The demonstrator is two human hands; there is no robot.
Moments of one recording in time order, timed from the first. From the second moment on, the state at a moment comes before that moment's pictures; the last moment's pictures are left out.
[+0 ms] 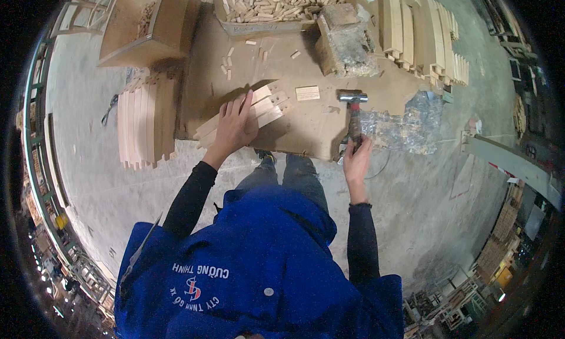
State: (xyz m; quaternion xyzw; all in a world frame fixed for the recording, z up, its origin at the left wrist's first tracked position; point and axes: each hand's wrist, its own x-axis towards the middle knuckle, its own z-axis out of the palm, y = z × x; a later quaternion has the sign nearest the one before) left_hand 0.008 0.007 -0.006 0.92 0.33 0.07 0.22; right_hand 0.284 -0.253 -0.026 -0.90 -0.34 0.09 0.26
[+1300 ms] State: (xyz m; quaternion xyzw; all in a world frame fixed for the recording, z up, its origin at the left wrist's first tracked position) left_hand -0.038 -0.001 -0.016 0.86 0.45 0.15 0.18; right_hand 0.126 0.124 -0.054 -0.73 -0.67 0.06 0.13
